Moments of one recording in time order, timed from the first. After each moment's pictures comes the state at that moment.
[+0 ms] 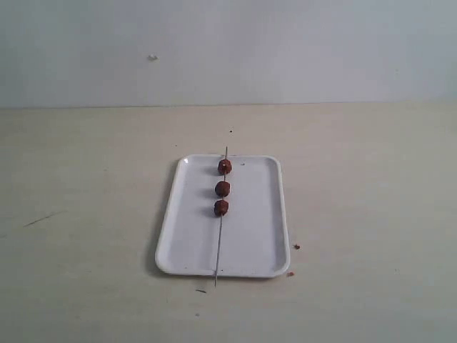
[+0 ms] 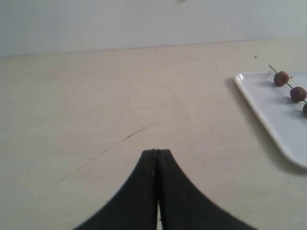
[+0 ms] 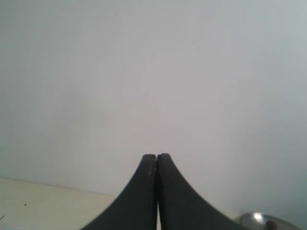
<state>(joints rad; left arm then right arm) -0.15 0.01 0.00 0.02 0.36 -0.04 -0.11 0.09 -0.22 0.52 0.05 -0.72</state>
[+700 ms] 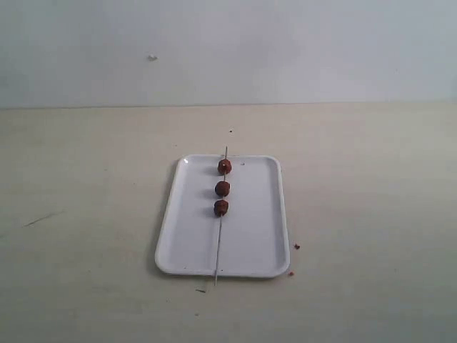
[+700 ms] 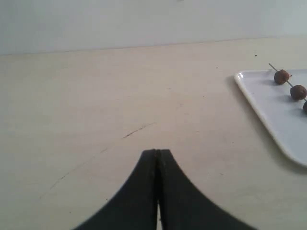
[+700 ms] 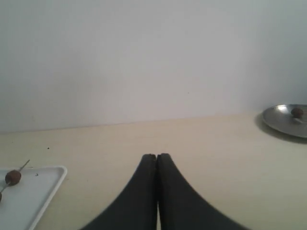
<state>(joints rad) -0.15 0.01 0.00 0.02 0.36 -0.04 -0.14 0.09 0.00 0.01 0.06 0.04</state>
